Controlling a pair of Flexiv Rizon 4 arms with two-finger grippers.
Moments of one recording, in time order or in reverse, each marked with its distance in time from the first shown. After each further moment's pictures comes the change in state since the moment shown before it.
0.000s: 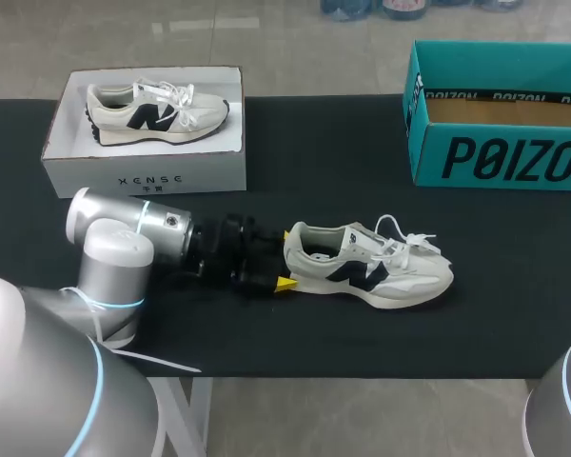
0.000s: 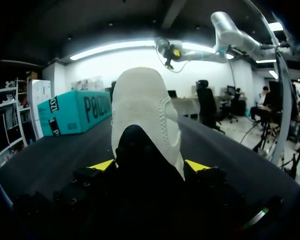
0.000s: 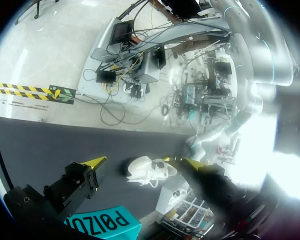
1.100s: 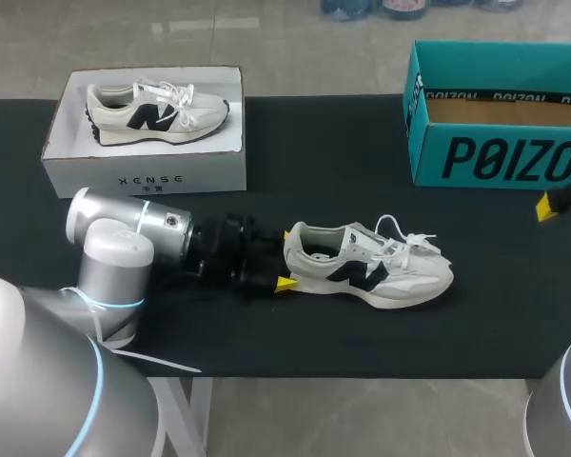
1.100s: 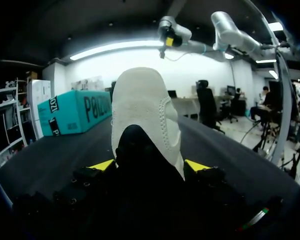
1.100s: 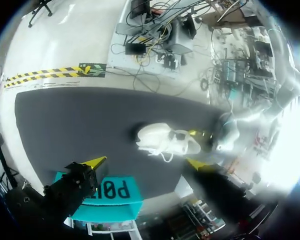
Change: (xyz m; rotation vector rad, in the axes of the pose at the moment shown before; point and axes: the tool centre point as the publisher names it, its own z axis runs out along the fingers) left arm 0.000 0.000 0.000 0.000 0.000 0.000; right arm -0.065 -0.087 0.048 0.229 0.430 -0.055
